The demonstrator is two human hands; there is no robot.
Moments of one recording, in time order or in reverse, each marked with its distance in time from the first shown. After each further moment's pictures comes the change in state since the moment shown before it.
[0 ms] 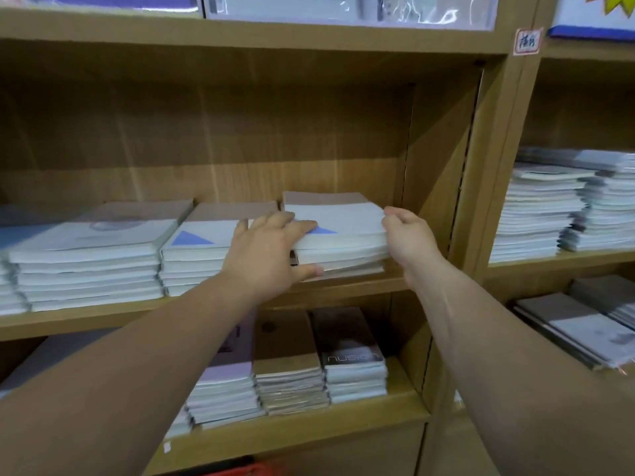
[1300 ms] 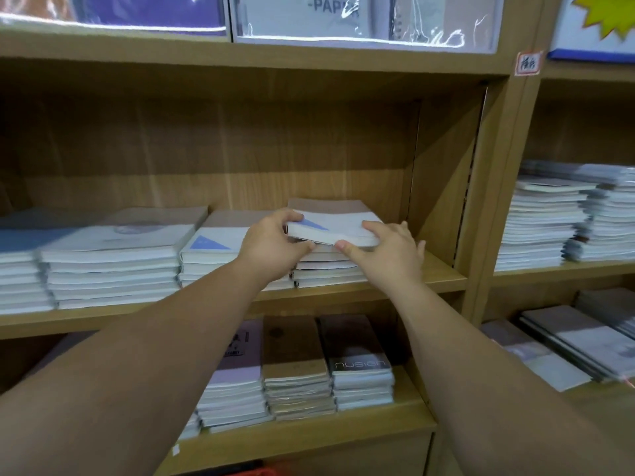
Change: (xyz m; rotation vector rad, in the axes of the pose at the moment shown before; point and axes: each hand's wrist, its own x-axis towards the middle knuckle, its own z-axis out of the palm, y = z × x) left_hand 0.015 -0.012 0.001 -0.749 0.110 -0.328; right_hand -0.012 0.016 0.032 -0.704 0.079 -0.351
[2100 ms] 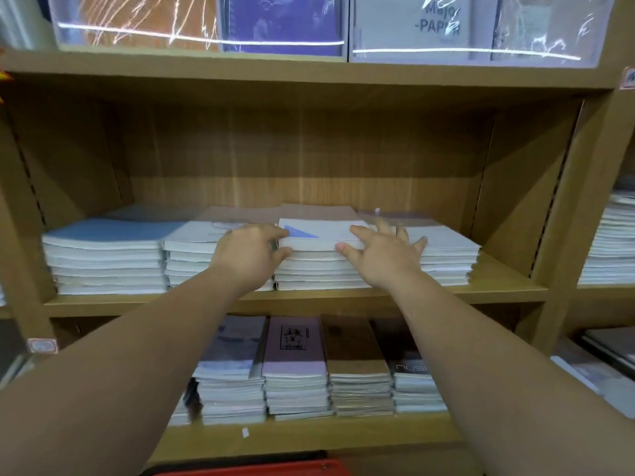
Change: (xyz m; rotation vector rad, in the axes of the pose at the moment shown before) left_hand -0.035 -0.088 -0.145 0.537 0.045 0.078; right_hand -0.024 -0.122 0.054 -0.342 -0.236 -0.205
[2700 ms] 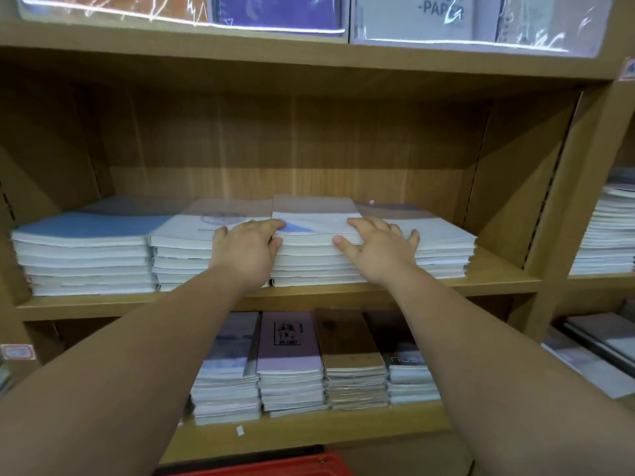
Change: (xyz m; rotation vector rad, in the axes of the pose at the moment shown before) left_hand 0.018 -0.022 0.030 0.126 -0.013 0.036; right_hand 0.006 0.001 0.012 0.043 0.038 0.000
